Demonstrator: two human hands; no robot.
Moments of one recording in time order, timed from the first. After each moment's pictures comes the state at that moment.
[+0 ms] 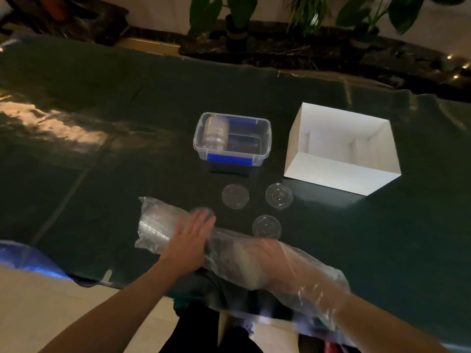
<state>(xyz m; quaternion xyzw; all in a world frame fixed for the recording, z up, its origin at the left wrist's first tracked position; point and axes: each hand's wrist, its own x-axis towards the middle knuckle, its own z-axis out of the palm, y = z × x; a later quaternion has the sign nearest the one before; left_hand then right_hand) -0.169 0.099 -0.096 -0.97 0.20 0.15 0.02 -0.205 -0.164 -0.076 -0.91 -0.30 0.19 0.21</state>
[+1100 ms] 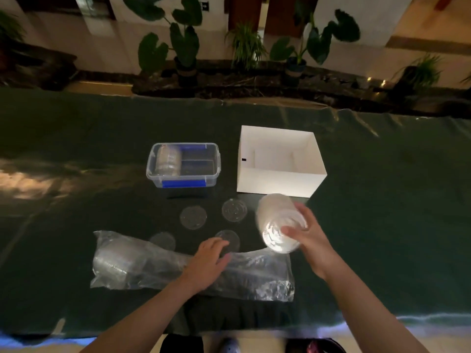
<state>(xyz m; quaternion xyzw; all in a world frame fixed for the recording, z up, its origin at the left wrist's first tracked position) -0.181 -0.036 -0.056 -0.91 0.18 0.21 -0.32 -0.218 -0.292 0.026 -0.66 0.20 0.04 0.72</state>
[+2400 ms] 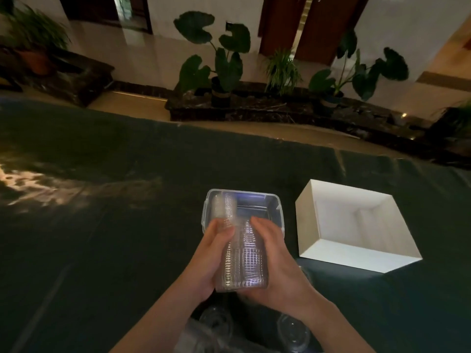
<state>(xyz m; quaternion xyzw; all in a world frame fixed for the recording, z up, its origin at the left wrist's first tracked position) 0.017 0.101 0.048 -0.50 -0.07 0.25 -0.83 -0.025 -0.054 0.066 -0.92 -0.13 0.00 0.38</state>
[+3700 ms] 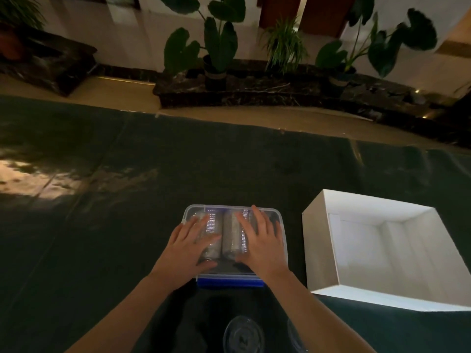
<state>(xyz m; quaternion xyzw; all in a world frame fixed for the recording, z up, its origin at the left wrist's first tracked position) 0.180 0.109 -0.127 -0.95 0.27 0.11 -0.08 0.159 -0.122 -0.132 -0.99 -0.06 0.05 0.09</state>
